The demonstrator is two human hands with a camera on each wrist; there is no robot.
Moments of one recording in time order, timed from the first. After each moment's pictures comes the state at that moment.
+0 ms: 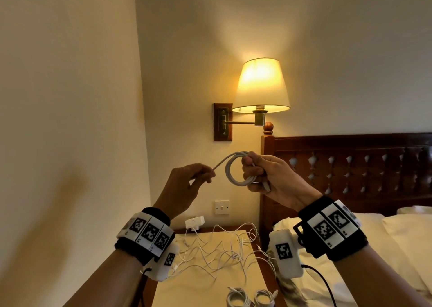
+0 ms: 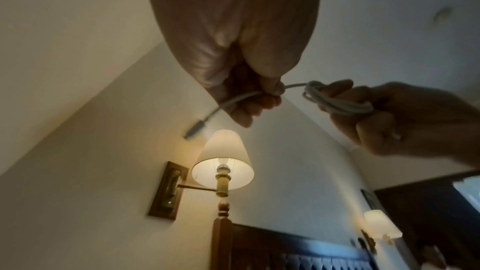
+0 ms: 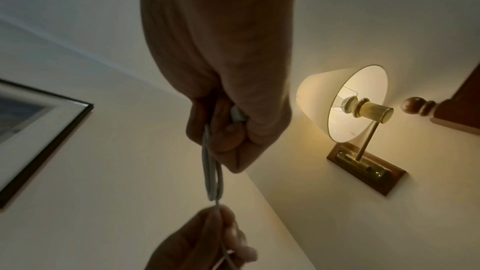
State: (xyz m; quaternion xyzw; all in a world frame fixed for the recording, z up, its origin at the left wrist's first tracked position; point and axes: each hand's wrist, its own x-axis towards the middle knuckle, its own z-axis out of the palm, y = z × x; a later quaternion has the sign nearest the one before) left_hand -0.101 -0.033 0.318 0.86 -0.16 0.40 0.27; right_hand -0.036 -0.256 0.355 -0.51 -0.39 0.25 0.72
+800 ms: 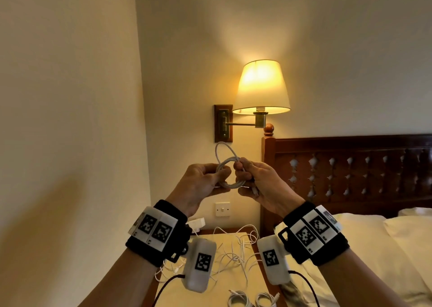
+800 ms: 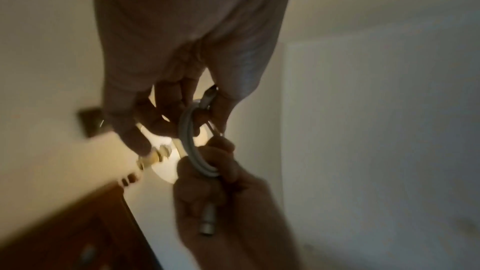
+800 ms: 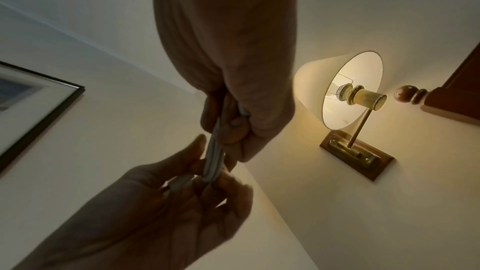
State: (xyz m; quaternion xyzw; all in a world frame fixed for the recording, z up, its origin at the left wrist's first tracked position) left_hand -0.115 -0.086 0.349 0.72 0.02 0.20 0.66; right_hand -0.032 -0.228 0.343 -0.52 -0.34 0.22 0.75
